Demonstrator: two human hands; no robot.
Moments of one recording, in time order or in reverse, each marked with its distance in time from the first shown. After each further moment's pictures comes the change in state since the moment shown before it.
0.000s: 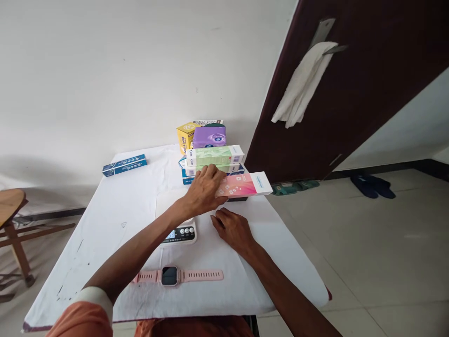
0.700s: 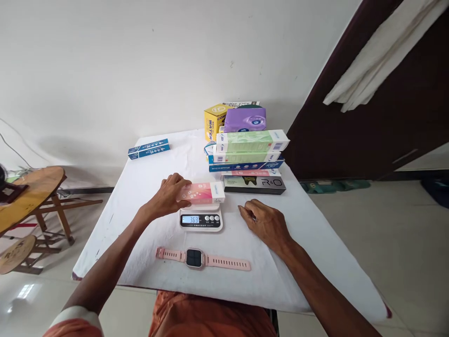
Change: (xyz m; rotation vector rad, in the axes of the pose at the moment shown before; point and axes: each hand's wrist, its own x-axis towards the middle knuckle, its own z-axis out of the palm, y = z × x) left_hand -0.143 -0.097 -0.037 -0.011 -0.177 -0.305; right_hand 0.004 -0.003 -0.007 0.101 0.045 -0.024
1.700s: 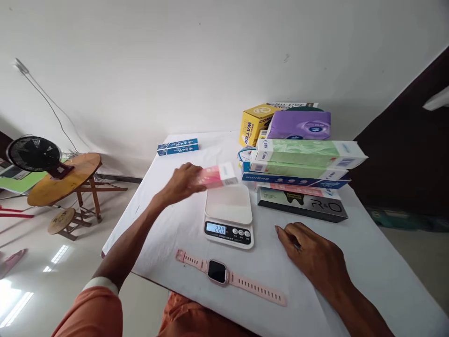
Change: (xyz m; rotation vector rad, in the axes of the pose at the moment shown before) left_hand 0.003 -0.046 -0.023 -0.033 0.183 -0.114; right_hand -0.002 0.004 0.002 -0.069 0.056 -0.116
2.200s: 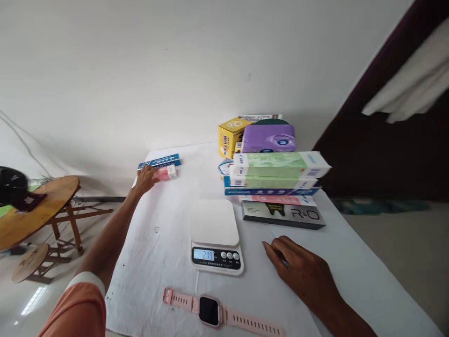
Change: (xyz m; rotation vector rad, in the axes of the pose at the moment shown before) left_hand 0.083 -0.149 0.001 0.354 -0.064 -0.359; right_hand 0.005 0.002 0.001 -0.018 0.031 0.021
